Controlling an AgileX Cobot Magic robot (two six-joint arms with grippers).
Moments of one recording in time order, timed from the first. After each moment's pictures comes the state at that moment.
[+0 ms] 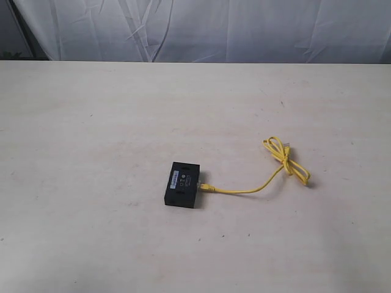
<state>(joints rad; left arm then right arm) 0.04 0.01 0.00 -0.02 0.24 -0.02 0.06 0.13 -0.21 -0.04 0.33 0.04</state>
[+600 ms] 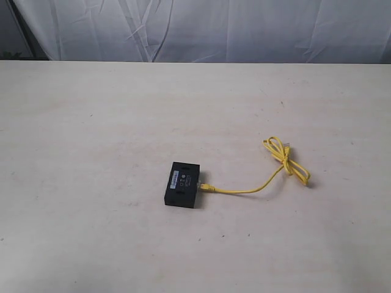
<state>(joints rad) 0.04 0.01 0.00 -0.02 0.24 -0.02 0.06 0.01 0.00 0.01 0.30 0.05</state>
